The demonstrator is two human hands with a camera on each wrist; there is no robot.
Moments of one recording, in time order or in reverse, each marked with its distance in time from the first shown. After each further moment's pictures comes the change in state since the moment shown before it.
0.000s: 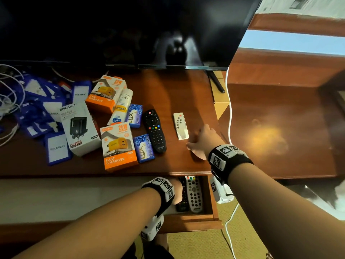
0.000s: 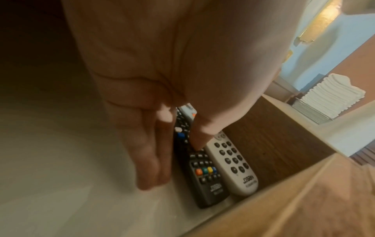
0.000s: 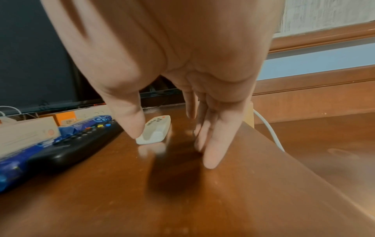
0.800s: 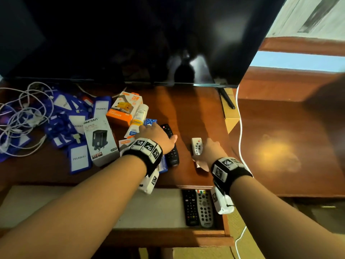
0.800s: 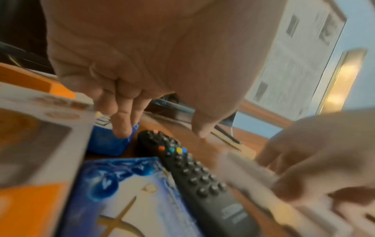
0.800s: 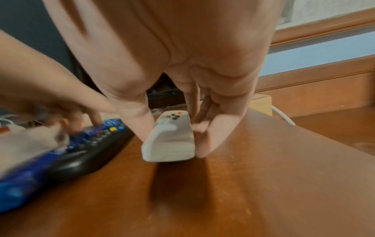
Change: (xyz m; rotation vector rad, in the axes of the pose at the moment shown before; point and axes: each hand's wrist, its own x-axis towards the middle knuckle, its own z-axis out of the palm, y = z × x) left_hand -0.098 -0.079 -0.158 -0.380 0.633 -0.563; right_hand 0.003 -0.027 0.004 -0.022 -0.015 0.004
